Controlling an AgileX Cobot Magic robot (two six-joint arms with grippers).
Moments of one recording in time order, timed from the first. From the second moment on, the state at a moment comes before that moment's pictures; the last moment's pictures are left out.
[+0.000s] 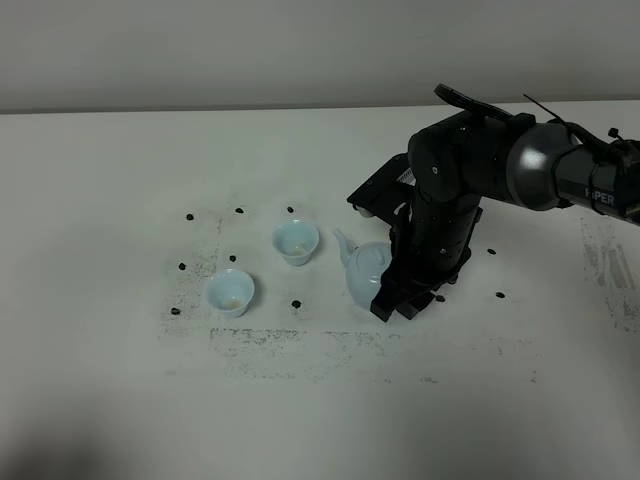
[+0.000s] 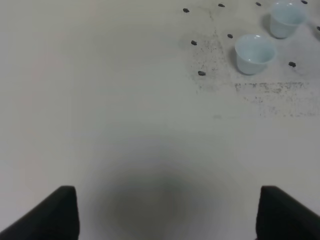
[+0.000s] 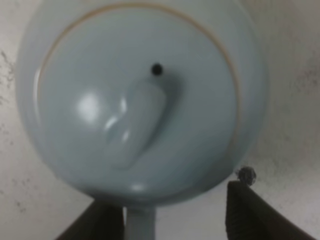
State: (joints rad) left arm -0.02 0.00 -0.46 -0.08 1.06 0.09; right arm 0.44 2.09 -1.45 0.01 0.96 -0.30
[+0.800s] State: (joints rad) left arm -0.02 0.00 -0.46 -0.08 1.06 0.09; right arm 0.44 2.09 -1.45 0.02 0.94 -0.30
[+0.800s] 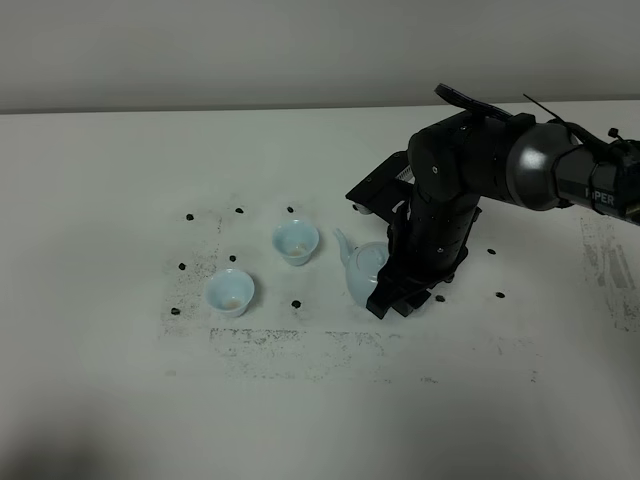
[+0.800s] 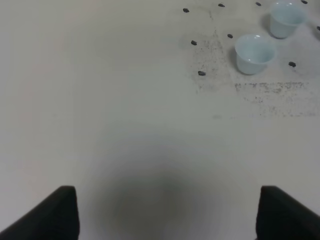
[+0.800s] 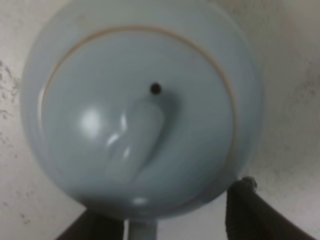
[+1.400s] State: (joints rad) left arm -0.02 0.00 -0.46 -0.08 1.06 0.09; right arm 0.44 2.09 -1.45 0.03 0.94 -0.30
